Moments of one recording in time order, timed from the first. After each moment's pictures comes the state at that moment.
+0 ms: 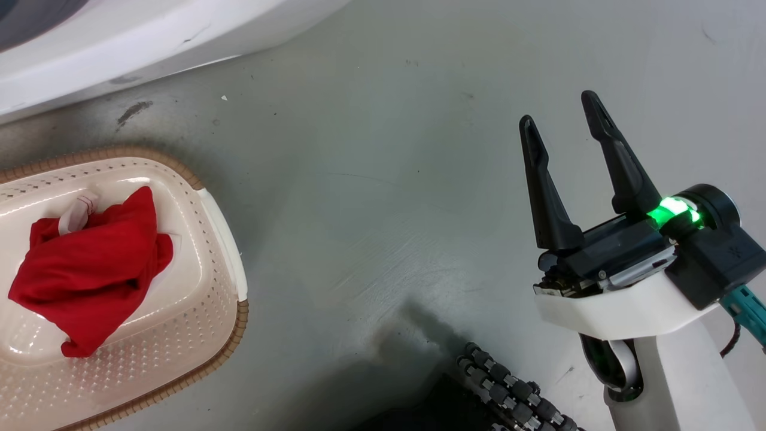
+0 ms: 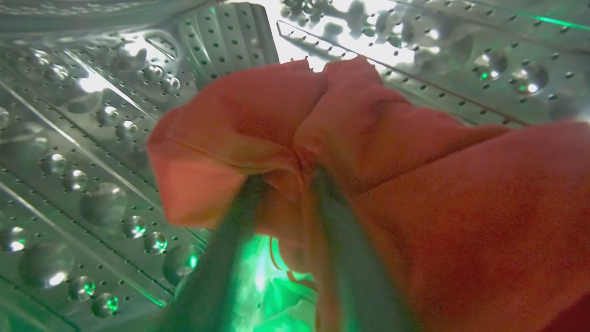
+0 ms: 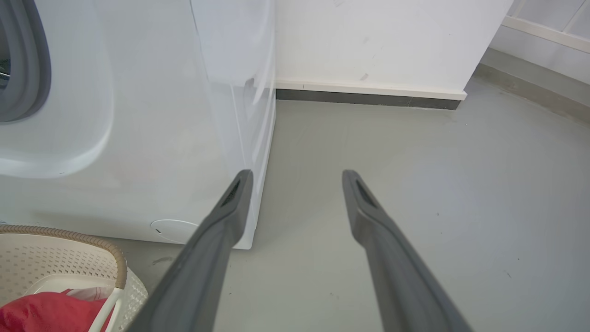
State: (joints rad) left arm -1.69 0.59 -0.51 1.02 -0.46 -0.10 0.50; right arm -0.33 -0.05 0.23 -0.14 0.17 0.13 -0.26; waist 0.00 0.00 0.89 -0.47
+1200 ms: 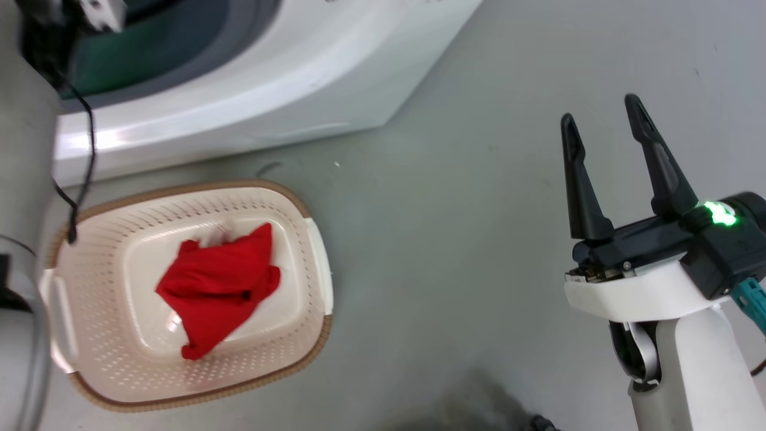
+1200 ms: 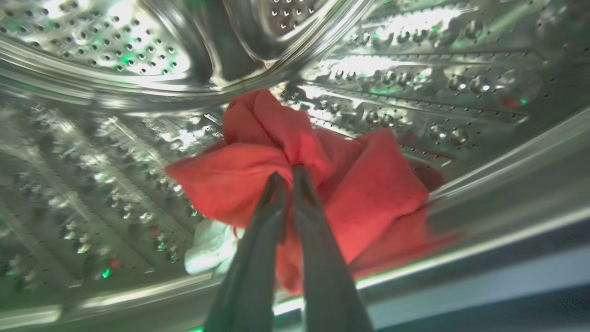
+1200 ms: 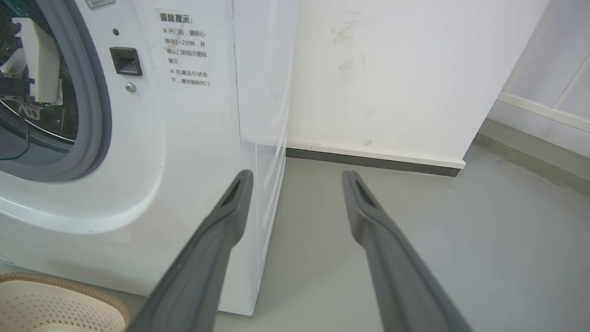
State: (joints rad) left arm -1.43 0.42 -0.53 1.14 -0.55 -0.12 0.02; right arm -0.32 -0.05 0.13 -0.09 0.05 0.13 -0.26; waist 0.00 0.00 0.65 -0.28
